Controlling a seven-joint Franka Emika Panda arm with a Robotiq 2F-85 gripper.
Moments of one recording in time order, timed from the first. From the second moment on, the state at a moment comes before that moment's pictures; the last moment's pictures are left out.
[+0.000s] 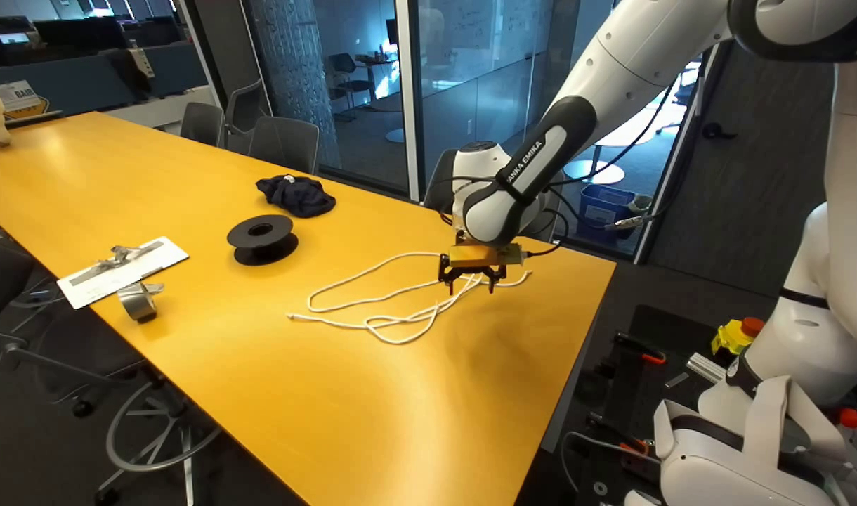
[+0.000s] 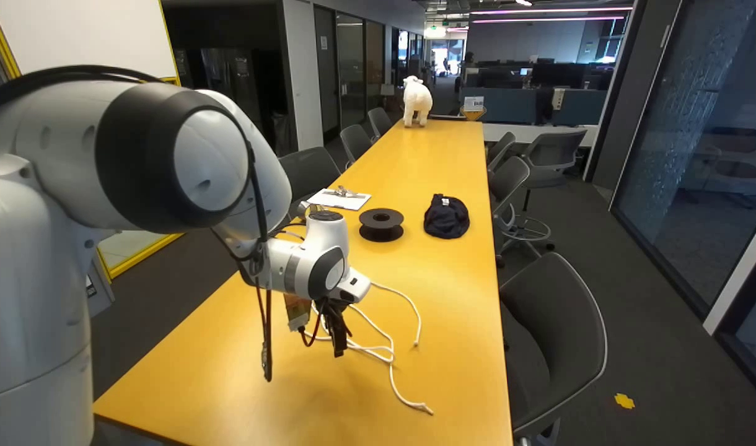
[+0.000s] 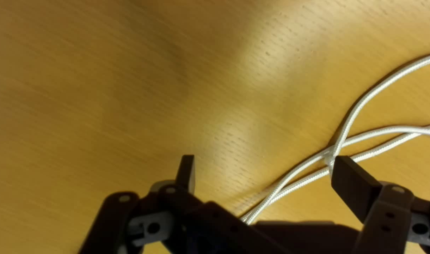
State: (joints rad) arm 0.13 0.35 -0.11 -2.26 0.06 2.62 0.87
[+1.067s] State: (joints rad) arm 0.06 0.56 -0.01 -2.04 0.23 2.55 0.70
